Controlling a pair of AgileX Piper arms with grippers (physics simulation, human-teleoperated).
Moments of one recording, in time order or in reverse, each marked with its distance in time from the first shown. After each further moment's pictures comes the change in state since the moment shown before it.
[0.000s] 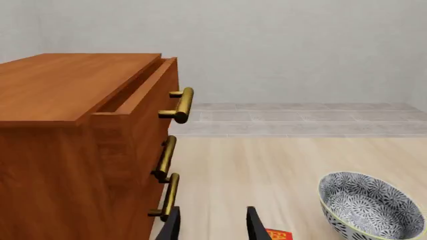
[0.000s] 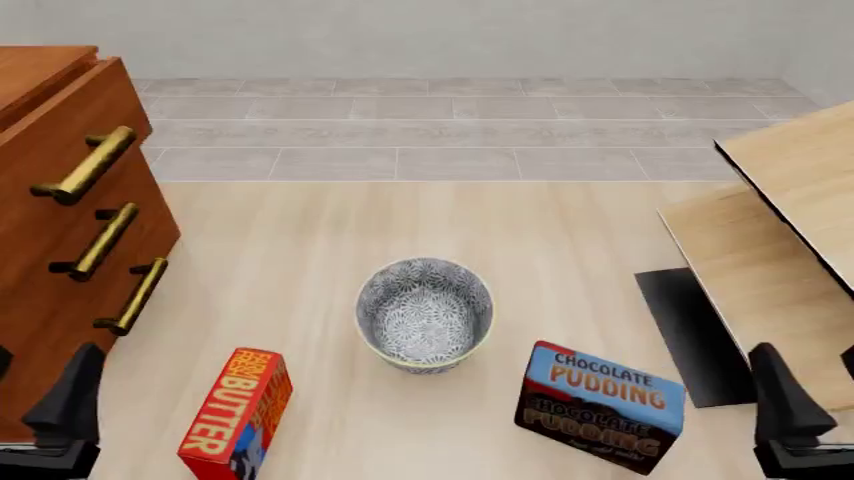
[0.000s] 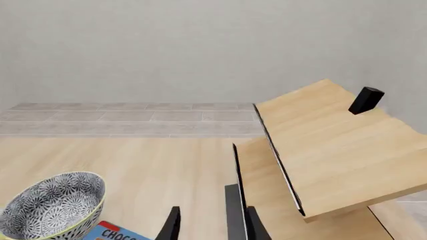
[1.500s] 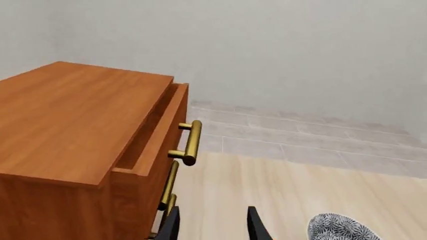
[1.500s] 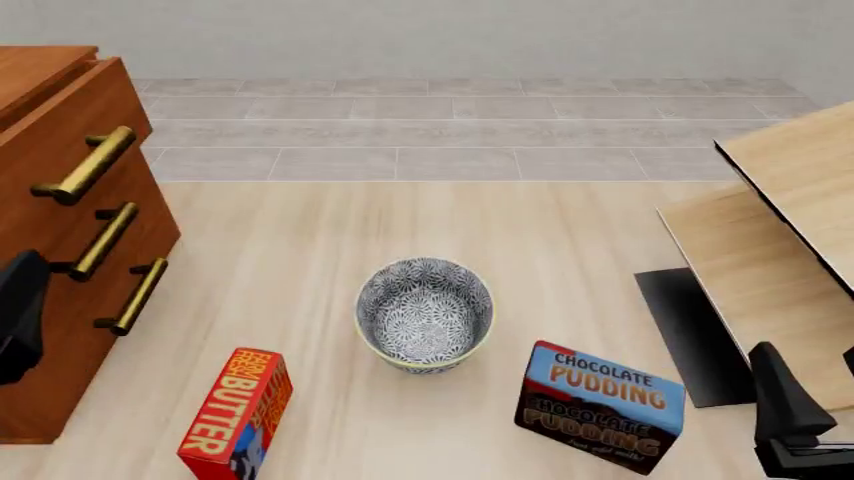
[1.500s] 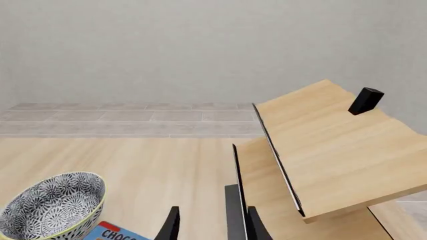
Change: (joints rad) left arm 0.047 0.255 -0.315 0.093 -0.124; right arm 0.000 0.000 -0.005 0.005 0.000
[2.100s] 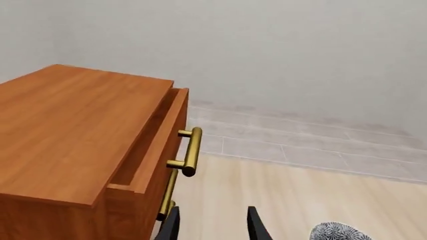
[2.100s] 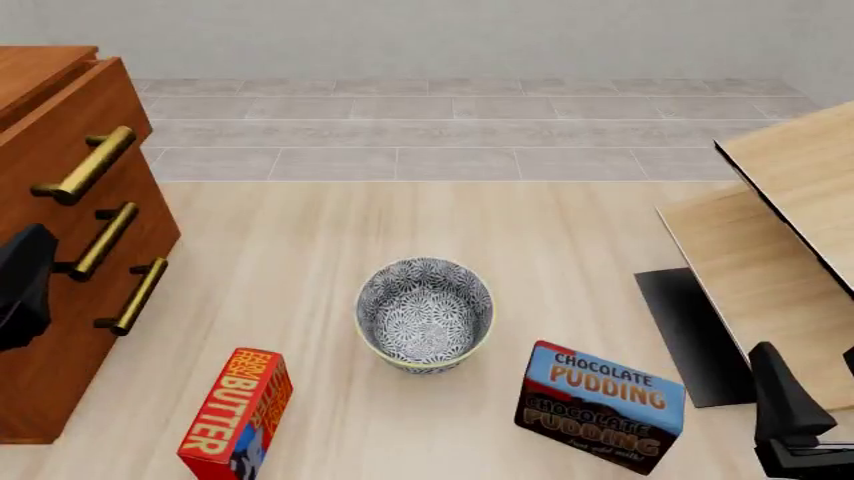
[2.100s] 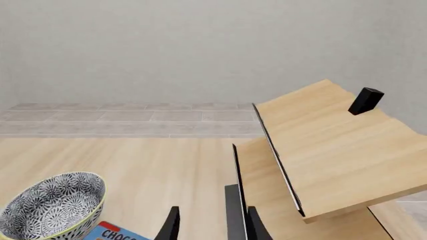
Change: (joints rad) left arm 0.005 0.112 -0.037 -0.069 -0.007; right arm 0.000 0.000 0.000 0.000 0.000
